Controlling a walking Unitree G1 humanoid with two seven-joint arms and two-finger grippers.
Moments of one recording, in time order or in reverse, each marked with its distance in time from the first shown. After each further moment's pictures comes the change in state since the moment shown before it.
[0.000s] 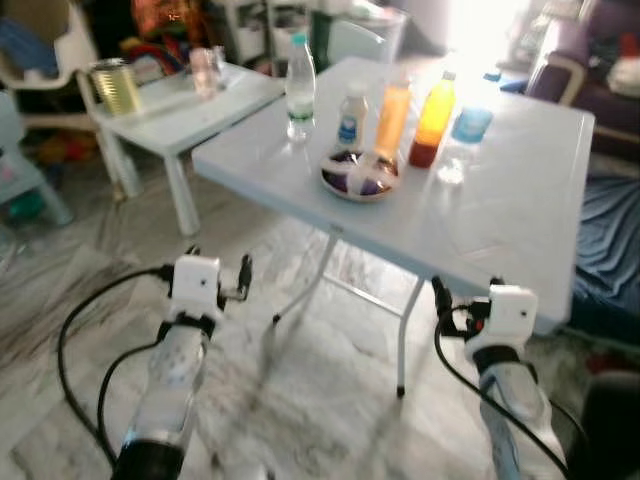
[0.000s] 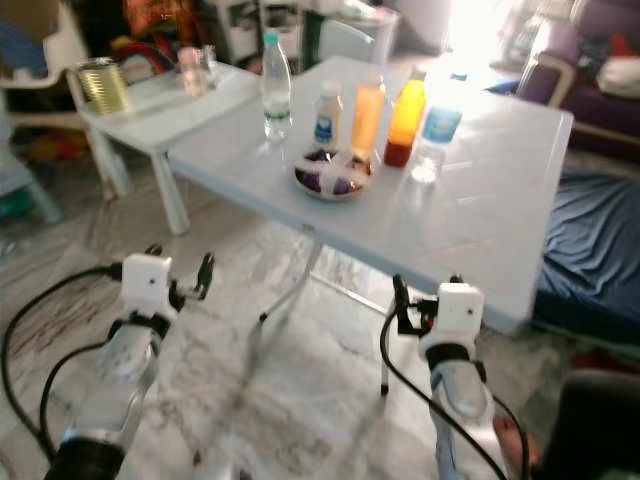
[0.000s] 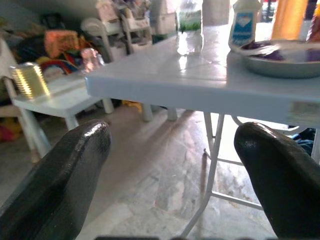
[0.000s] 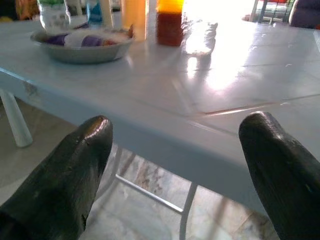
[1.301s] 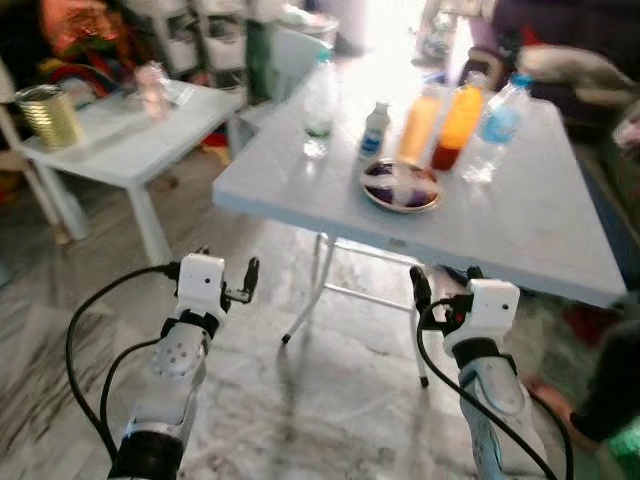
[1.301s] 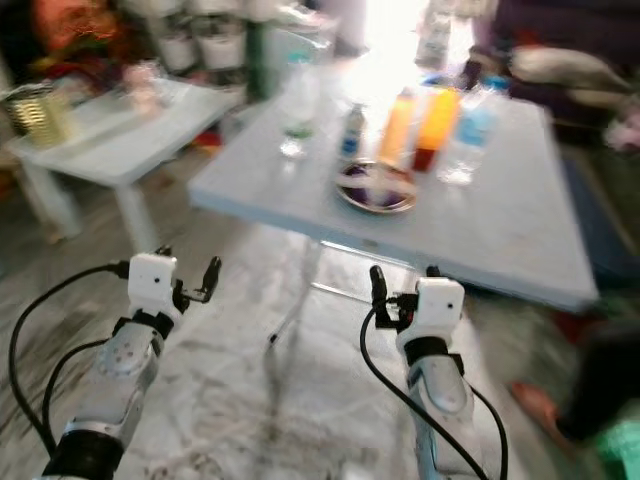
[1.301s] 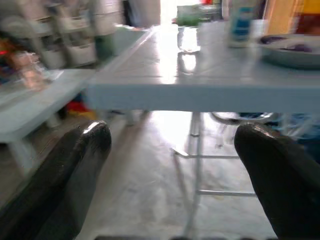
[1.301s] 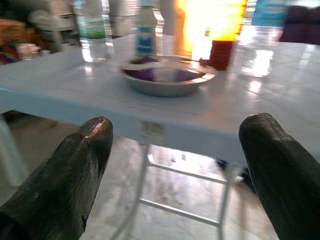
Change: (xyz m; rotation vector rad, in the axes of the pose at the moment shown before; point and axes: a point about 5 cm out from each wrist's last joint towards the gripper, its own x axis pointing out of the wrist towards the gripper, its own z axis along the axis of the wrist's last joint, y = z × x) left arm 0.005 -0.017 -0.005 -0.048 0.018 -0.095; right arm 0.001 0.013 0.018 0.005 -0.057 0.042
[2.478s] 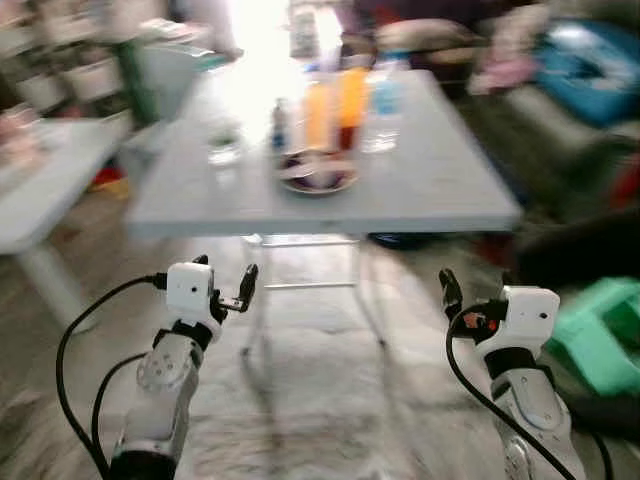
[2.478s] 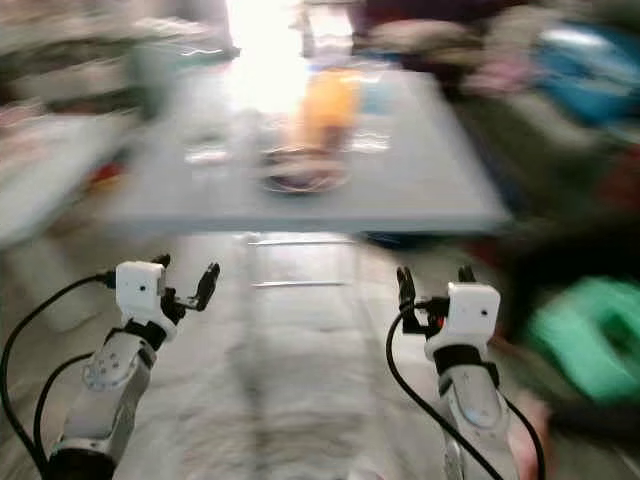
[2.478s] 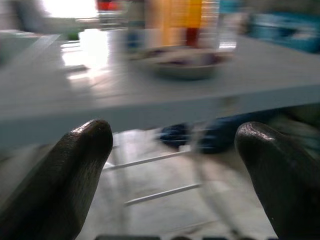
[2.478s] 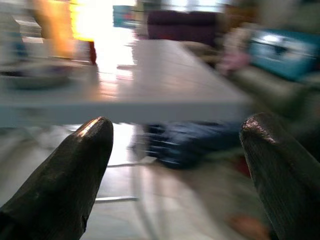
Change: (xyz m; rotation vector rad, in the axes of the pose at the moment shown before) left arm -0.017 0.009 0.000 -0.091 0.008 -0.034; right arm -0.021 -0.022 0.010 -0.028 0.002 -0.063
